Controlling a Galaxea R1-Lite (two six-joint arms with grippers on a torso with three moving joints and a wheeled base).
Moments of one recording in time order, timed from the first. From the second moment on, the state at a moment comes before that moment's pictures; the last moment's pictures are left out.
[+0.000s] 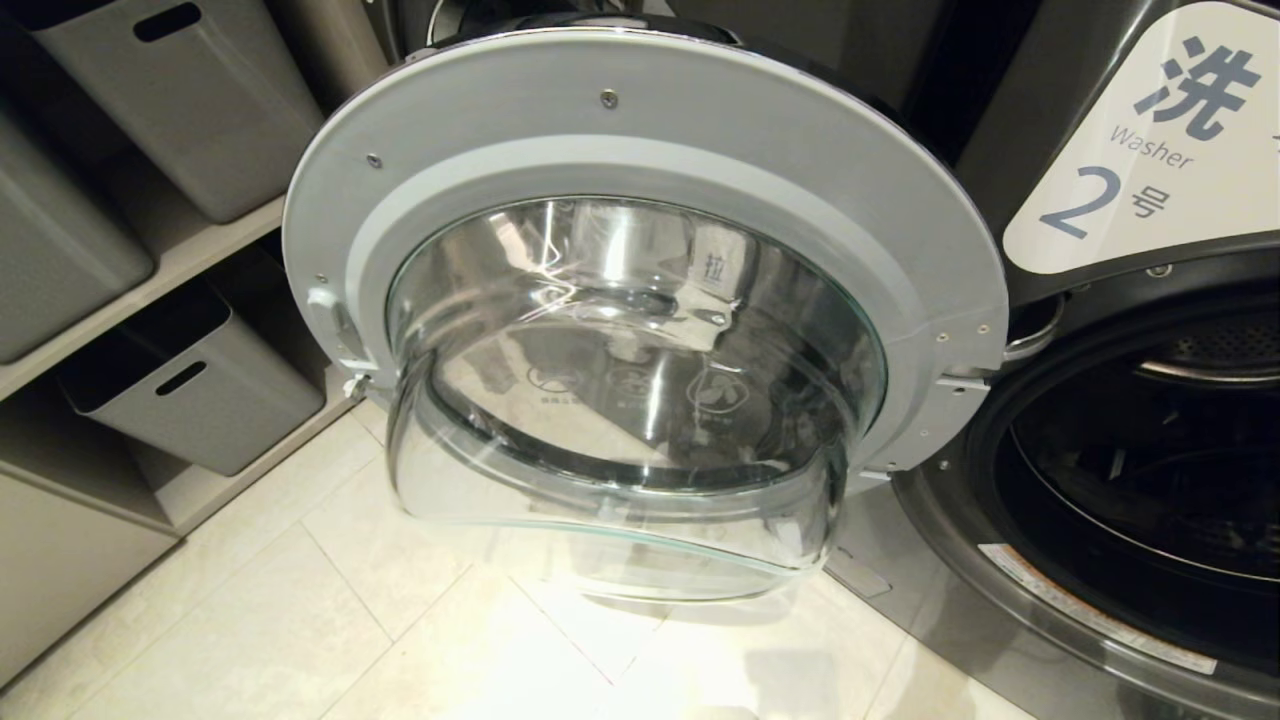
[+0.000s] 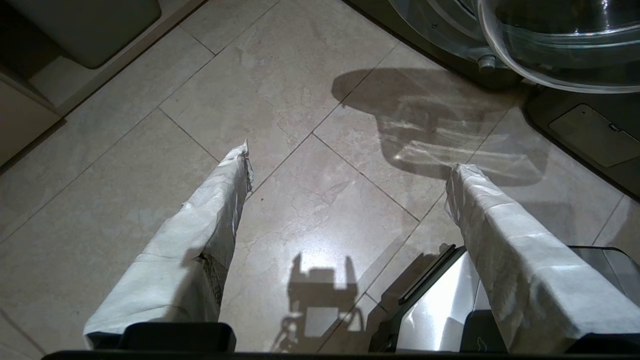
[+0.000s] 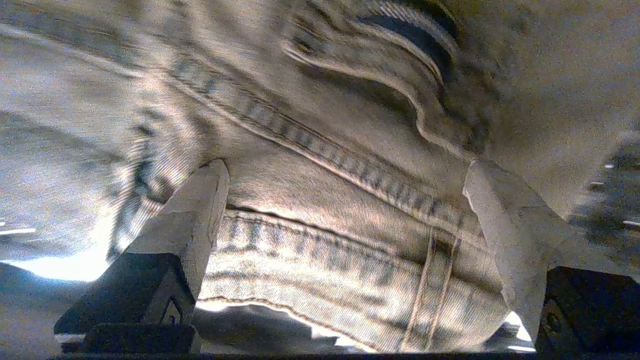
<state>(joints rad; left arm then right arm) 0.00 0.00 -0.07 0.20 0.01 -0.01 -0.56 2.50 -1.55 -0.40 0.32 0.00</state>
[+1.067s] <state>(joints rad) 0.00 0.00 -0.07 0.20 0.01 -0.01 -0.55 2.54 -1.49 -0.58 0.31 0.00</state>
